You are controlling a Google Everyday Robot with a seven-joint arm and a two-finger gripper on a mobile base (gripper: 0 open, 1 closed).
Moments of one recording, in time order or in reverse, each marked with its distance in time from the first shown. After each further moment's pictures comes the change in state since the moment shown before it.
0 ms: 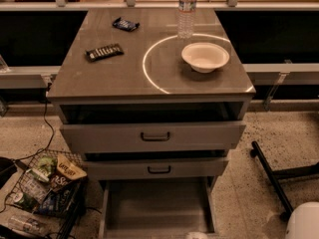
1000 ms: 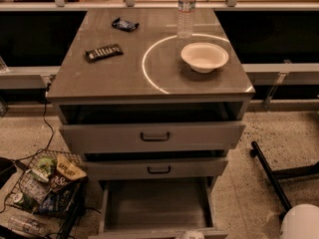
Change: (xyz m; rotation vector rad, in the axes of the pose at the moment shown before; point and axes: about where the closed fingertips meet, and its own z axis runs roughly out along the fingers) arm -0.010 -0.012 0.024 0.032 -0.005 0.004
